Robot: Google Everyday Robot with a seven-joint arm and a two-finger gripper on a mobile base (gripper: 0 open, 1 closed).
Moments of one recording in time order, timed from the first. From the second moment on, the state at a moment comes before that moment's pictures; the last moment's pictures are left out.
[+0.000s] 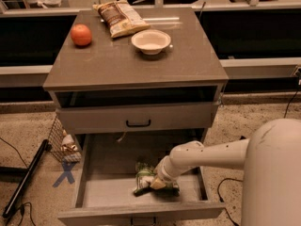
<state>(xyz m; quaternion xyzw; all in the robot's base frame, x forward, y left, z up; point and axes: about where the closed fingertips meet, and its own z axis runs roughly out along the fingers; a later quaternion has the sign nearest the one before) 0.511 -0.030 0.379 -0.59 0.78 0.15 0.16</state>
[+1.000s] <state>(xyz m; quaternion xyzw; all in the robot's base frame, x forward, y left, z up) 0.511 -0.030 0.387 -0.59 0.78 0.16 0.17</state>
